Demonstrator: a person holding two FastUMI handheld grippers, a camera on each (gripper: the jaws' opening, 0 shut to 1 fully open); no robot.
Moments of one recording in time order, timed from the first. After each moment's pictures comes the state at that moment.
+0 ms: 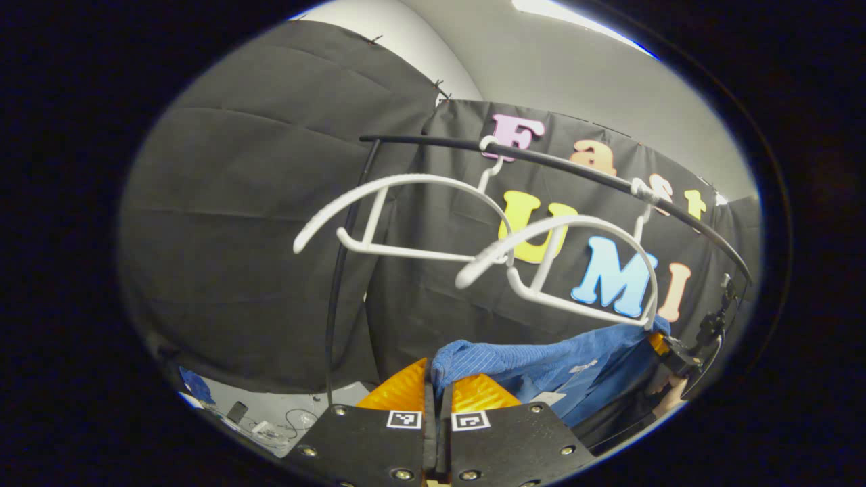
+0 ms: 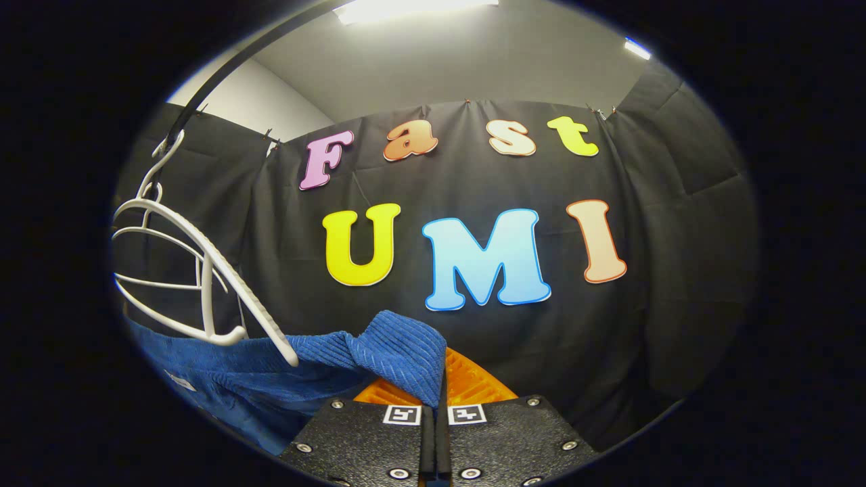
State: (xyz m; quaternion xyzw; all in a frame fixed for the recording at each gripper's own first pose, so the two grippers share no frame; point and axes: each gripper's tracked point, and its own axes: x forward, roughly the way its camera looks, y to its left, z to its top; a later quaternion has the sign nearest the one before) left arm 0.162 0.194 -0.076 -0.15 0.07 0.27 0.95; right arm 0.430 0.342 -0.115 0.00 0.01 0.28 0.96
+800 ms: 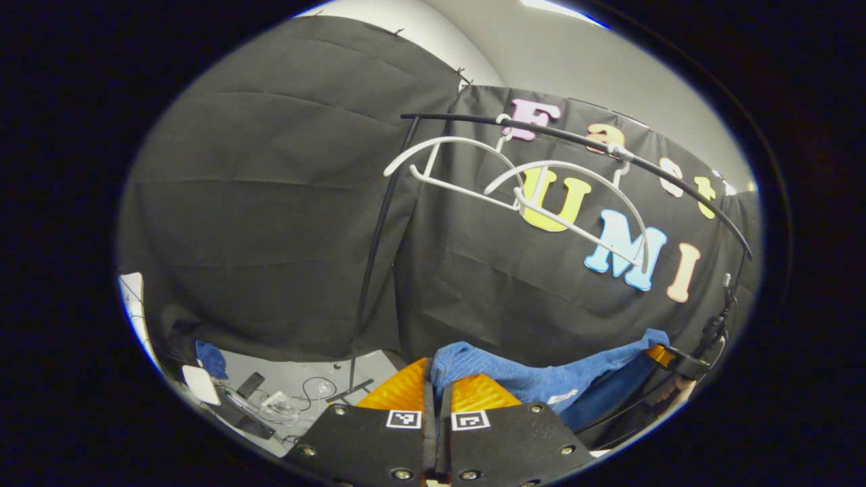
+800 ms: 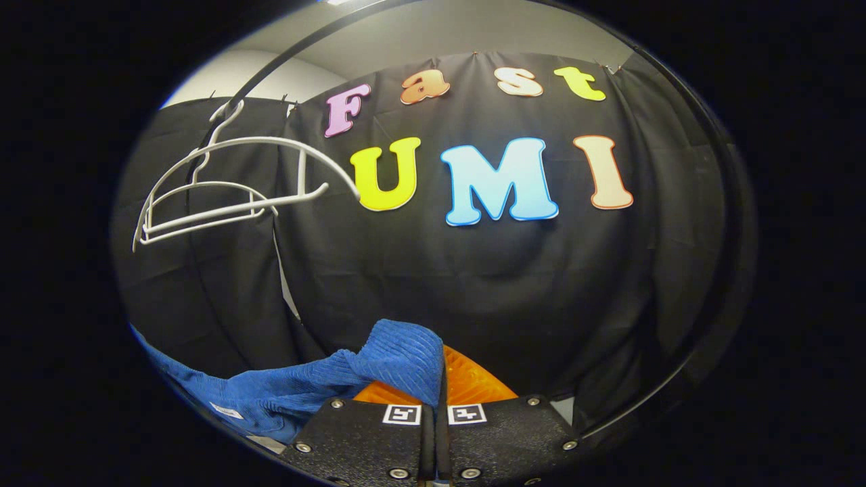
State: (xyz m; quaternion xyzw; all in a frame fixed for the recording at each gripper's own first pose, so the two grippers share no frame) left arm 0.050 0.132 -0.137 -0.17 0.11 0.31 0.93; right arm 0.310 0.274 -0.216 -0.02 0.17 0.33 0.93
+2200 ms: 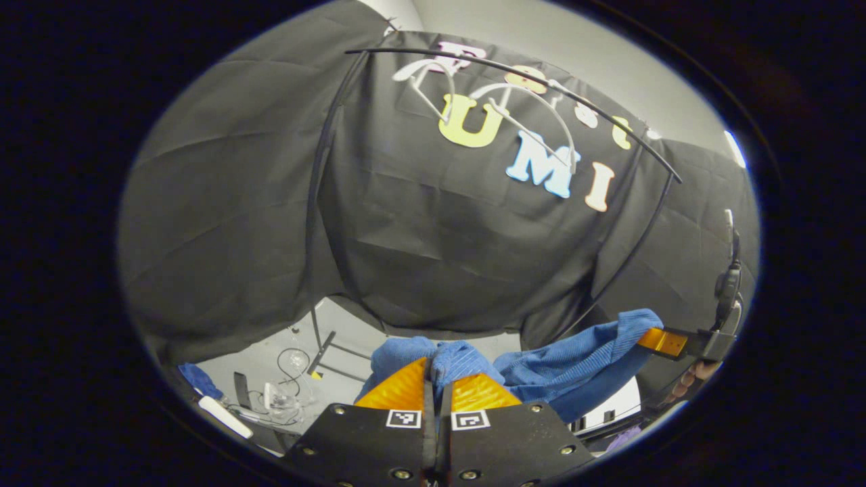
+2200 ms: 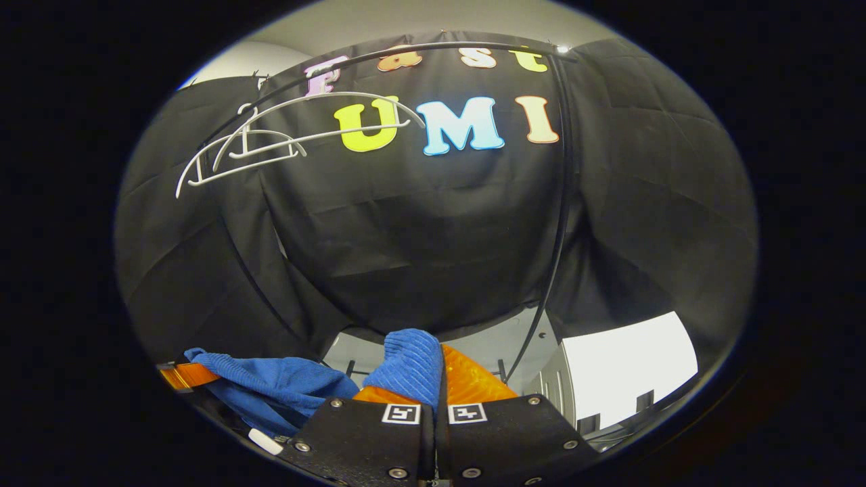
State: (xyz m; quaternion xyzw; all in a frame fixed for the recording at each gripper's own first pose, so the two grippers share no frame) left arm -0.038 0.120 -0.230 -0.15 0.26 0.06 0.95; right arm 0.007 0.245 -0.246 0.00 0.29 0.21 0.93
